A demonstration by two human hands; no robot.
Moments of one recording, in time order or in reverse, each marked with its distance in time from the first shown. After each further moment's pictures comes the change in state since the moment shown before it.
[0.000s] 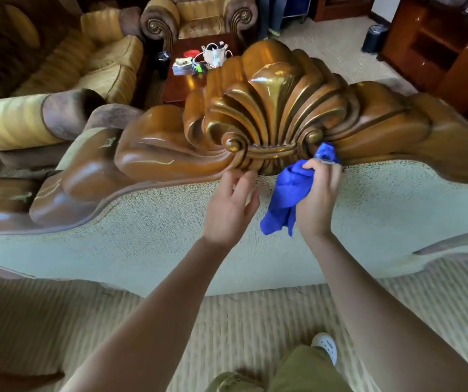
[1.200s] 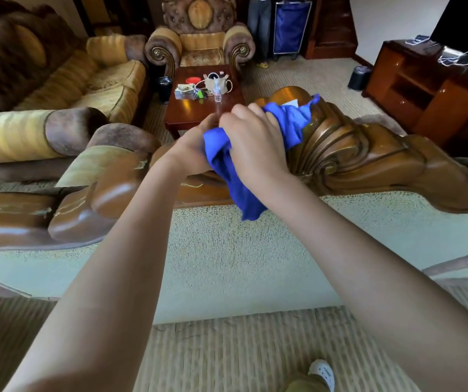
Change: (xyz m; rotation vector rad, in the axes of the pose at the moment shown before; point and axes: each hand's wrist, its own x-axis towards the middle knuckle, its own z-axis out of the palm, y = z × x) left_hand 0.132 -0.036 -0.135 -0.221 -0.549 -0.405; right_hand 0.064 -0.185 0.056 -0.521 -0.278 -0.645
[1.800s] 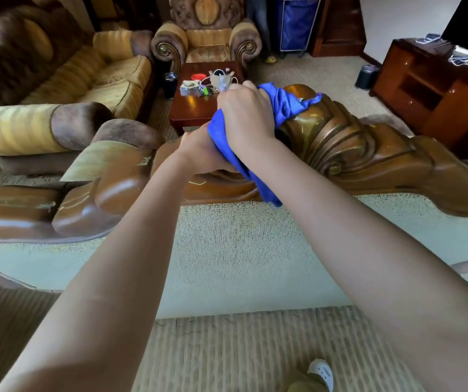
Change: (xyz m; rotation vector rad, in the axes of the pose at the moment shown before) left_hand 0.002 0.003 0.009 0.233 0.104 -0.054; right_hand 0.046 -0.006 0.008 -0.131 -0.210 0.035
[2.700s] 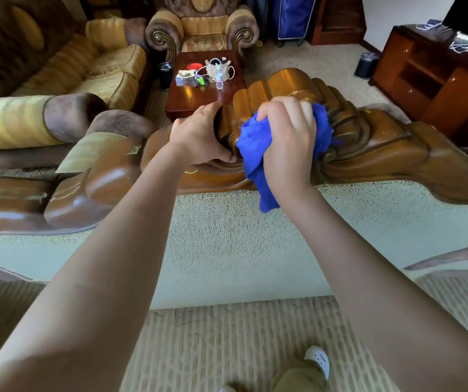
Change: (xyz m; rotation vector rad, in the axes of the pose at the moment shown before) left_hand 0.010 -0.001 0.010 0.158 0.041 0.017; right_hand -0.083 0.040 0.018 0.384 0.645 0.110
